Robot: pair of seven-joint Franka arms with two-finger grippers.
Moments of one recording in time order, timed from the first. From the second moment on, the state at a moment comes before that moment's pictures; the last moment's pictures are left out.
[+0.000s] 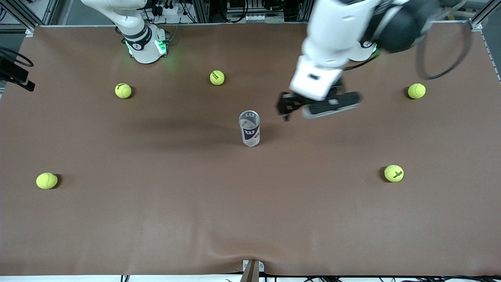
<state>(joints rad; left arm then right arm) -0.45 0.24 -0.15 -1.33 0.06 1.70 -0.89 -0.05 0.02 -0.03 -1.36 0.01 1.35 -0.03</state>
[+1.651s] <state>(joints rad) 0.01 -0.13 -0.15 -1.63 0.00 1.52 -0.25 -0.05 0.02 -0.03 -1.36 0.02 1.35 -0.03</state>
